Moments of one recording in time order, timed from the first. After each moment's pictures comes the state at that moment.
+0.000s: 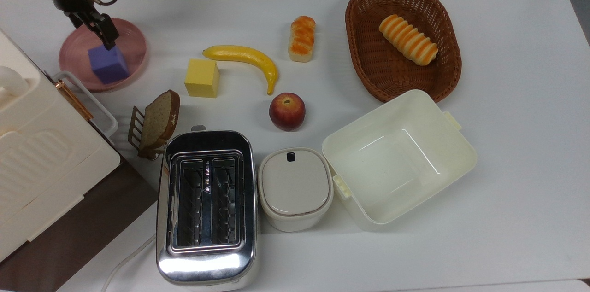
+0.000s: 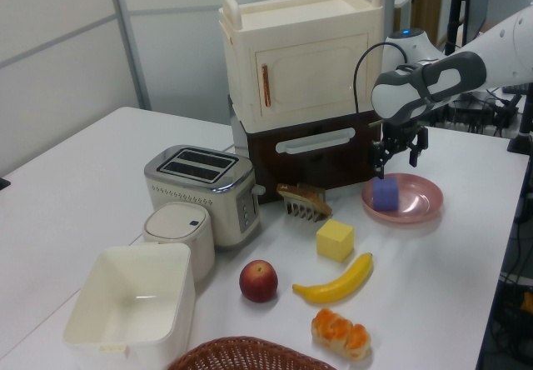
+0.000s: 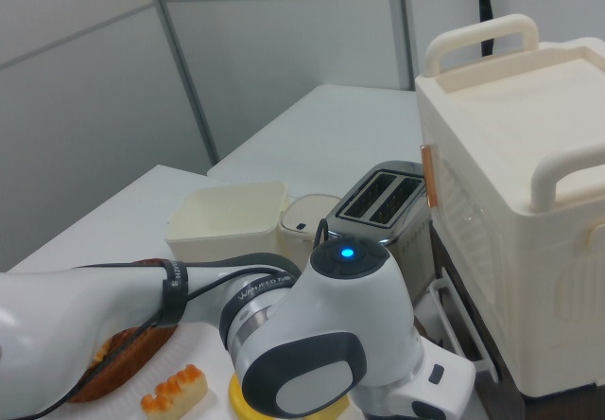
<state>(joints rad) -0.41 0.17 -0.14 -1.96 -0.06 2.20 0.08</state>
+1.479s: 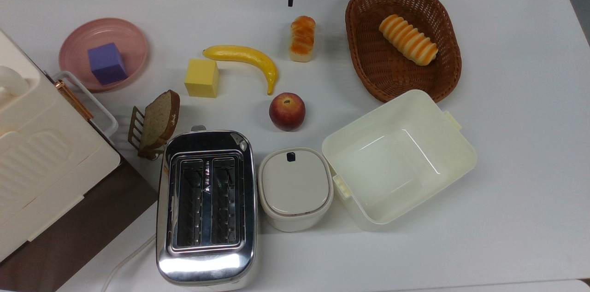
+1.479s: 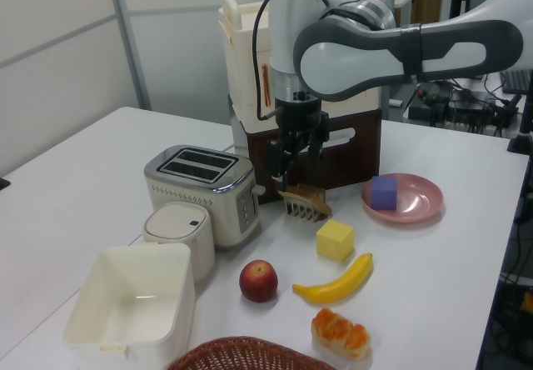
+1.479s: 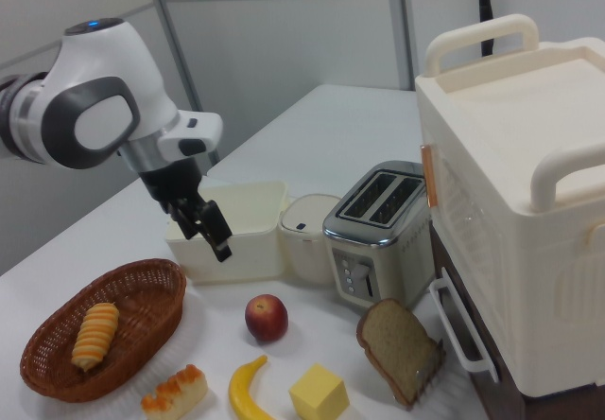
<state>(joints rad) 0.05 -0.04 0.04 -1.76 -0.04 1.79 0.24</state>
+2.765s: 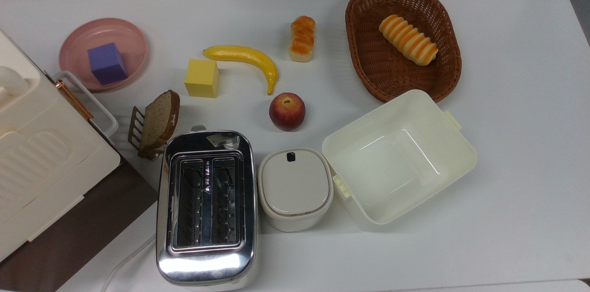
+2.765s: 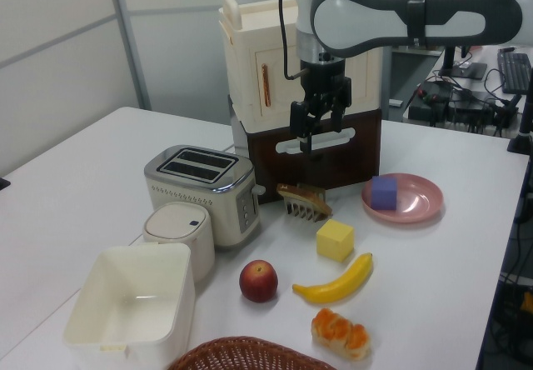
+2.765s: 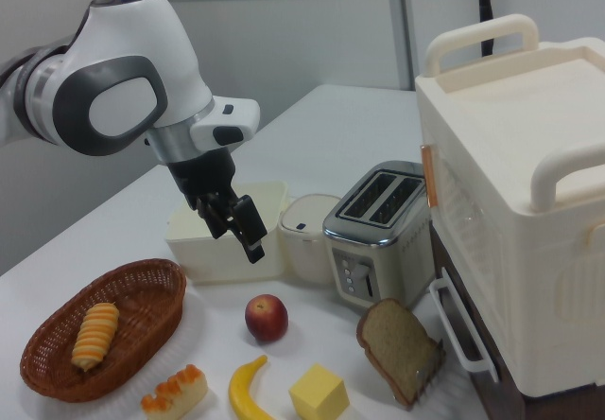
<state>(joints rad) 0.04 -0.03 -0.10 -1.66 -0.04 1.70 0.11</state>
